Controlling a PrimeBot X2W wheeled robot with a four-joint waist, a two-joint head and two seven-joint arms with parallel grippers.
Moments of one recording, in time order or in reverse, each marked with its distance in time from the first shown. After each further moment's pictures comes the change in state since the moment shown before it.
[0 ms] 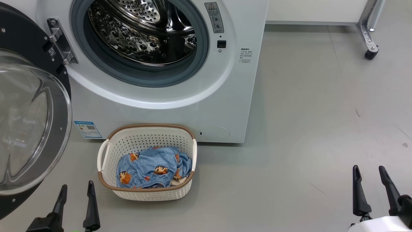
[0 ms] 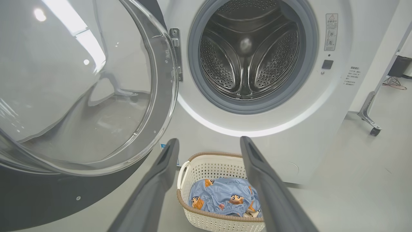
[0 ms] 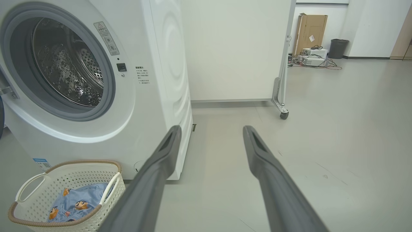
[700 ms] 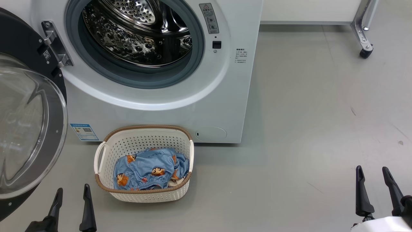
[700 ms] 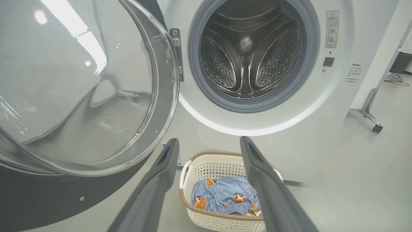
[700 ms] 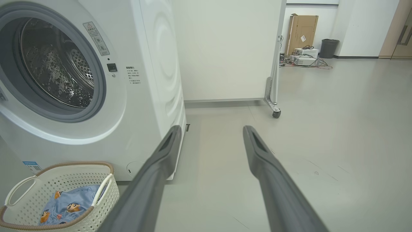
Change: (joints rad) left arm 0.020 0.000 0.025 -0.009 0.009 -0.004 0.000; right arm 0.000 0.002 -0.018 0.005 -0.007 0.000 0.000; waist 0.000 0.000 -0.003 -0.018
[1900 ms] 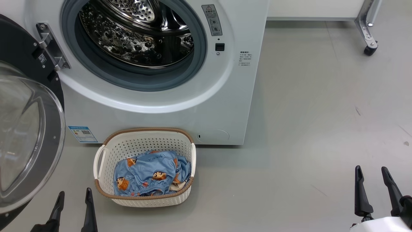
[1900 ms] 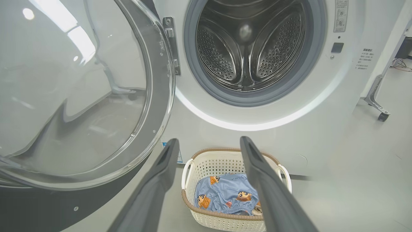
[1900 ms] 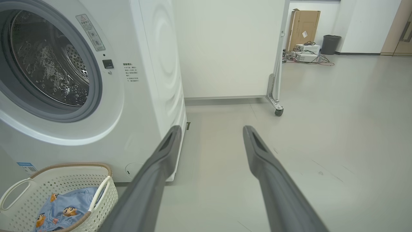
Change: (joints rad) left arm 0.020 0.000 -0.003 -0.007 0.040 0.000 0.000; right arm 0.002 0.008 -0.001 -0.008 -0.009 0.000 0.000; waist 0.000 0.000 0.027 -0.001
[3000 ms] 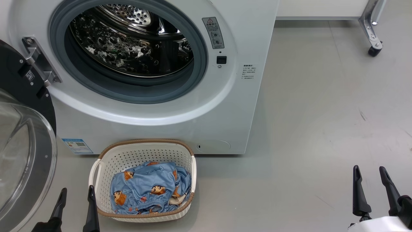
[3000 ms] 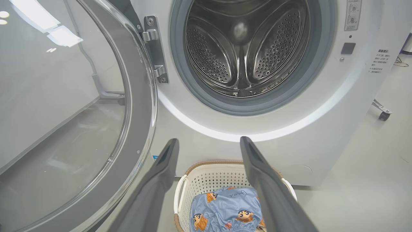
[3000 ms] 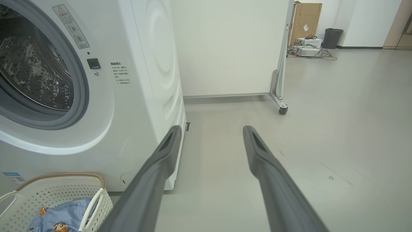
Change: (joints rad) left arm -0.004 0.001 -0.010 -0.018 0.012 0.000 0.000; right arm -0.003 0.008 0.004 0.002 0.000 0.000 0.000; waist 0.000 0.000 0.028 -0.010
